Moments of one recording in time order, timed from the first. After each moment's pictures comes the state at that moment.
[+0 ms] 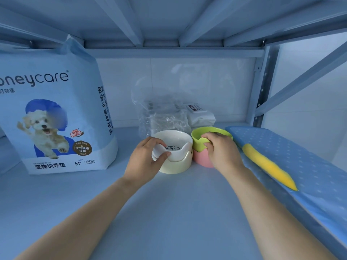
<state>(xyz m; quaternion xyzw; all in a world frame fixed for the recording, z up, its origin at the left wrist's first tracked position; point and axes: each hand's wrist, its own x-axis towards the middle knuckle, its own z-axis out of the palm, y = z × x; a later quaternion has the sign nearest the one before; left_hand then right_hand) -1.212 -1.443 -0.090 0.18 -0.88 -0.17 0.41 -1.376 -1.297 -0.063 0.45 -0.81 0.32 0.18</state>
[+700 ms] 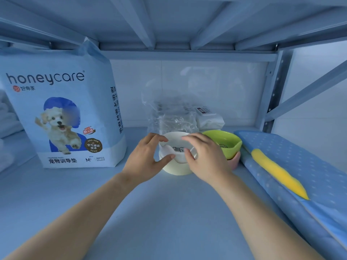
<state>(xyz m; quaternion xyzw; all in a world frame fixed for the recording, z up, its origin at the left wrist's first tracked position) -1.194 -1.447 -0.077 0.18 -0.90 -0.13 0.38 -1.324 -1.314 -0.059 0.58 -0.70 0.34 0.24</state>
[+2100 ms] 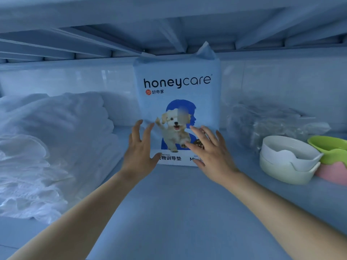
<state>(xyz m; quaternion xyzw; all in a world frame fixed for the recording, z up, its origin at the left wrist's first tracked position) -0.958 -1.603 -0.069 0.37 -0.85 0.01 0.39 -1.159 -1.497 -0.080 0.68 -0.61 0.20 0.35</state>
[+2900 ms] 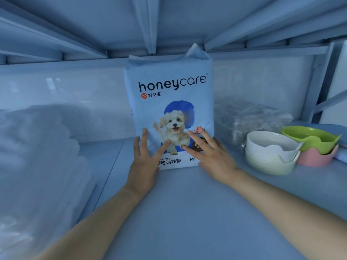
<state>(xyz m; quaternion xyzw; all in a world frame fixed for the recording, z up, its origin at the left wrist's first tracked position) -1.018 -1.668 -0.108 0.21 -0.91 0.06 0.35 -1.207 -1.522 -0.102 0.61 -0.67 0.09 0.41</state>
